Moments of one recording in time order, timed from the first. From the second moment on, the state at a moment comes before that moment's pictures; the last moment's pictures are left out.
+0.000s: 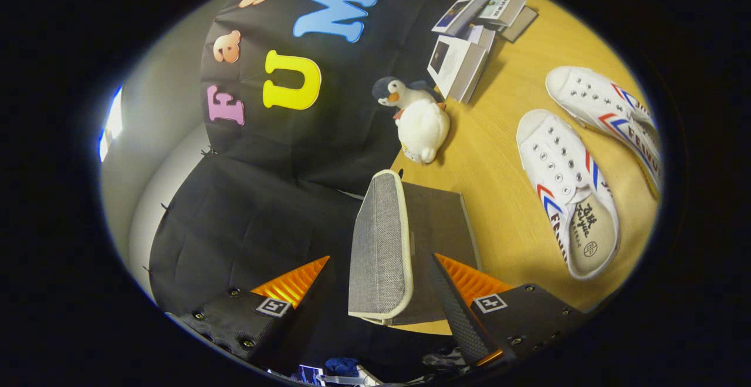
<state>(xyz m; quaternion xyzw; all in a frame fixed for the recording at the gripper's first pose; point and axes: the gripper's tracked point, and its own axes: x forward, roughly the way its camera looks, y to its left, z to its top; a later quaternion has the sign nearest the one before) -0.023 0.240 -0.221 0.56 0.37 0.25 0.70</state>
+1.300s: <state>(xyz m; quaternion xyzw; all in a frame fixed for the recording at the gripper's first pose) -0.024 0.300 -0.239 0.57 0.43 0.25 0.66</state>
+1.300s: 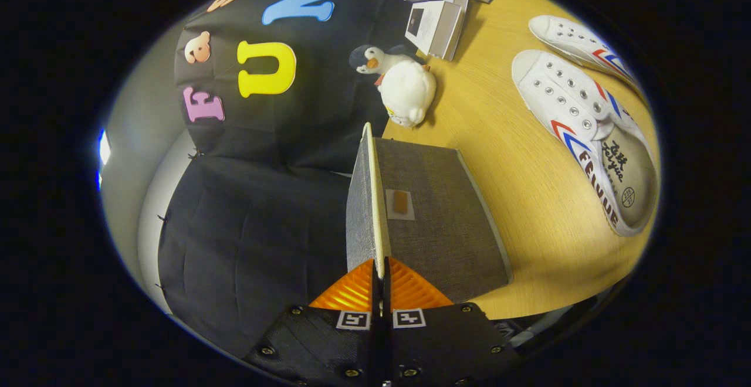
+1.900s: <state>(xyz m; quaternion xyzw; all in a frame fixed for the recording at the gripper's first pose) -0.026 0.325 -0.130 0.53 0.39 0.32 0.68</state>
